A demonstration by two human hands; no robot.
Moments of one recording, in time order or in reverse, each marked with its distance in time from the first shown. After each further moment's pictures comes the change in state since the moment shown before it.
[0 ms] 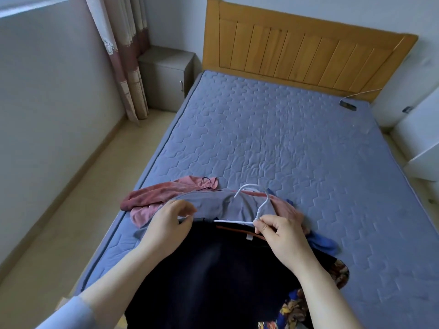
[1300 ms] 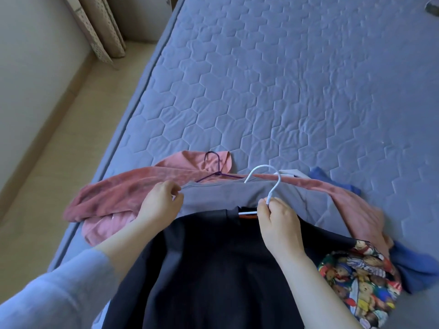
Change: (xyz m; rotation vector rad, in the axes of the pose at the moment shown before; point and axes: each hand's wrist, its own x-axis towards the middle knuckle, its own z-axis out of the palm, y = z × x) left_hand 0.270 -0.278 0.206 0.266 -0.192 -0.313; right_hand 0.243 0.190 0.252 -0.087 0.086 0.273
